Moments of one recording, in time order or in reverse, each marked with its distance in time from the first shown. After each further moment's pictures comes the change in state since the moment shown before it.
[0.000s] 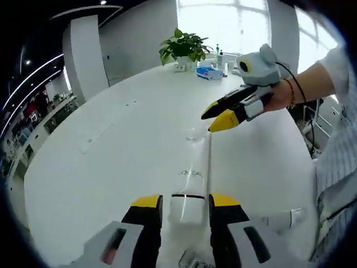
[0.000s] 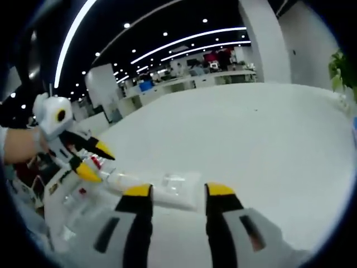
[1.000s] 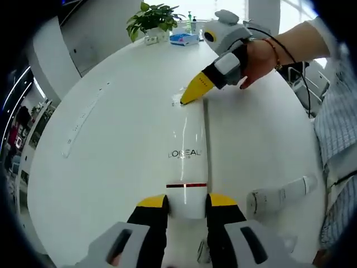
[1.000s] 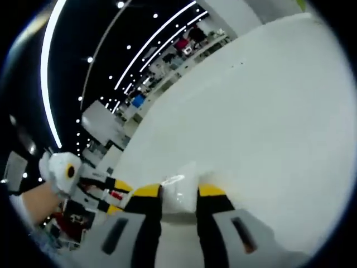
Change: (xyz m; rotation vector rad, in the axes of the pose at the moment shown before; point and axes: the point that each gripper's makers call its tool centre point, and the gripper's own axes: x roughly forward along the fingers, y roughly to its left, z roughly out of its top) left arm 0.013 0.013 -0.023 0.193 0.211 -0.018; right arm 0.027 0.005 -0.006 0.555 -0.012 0.102
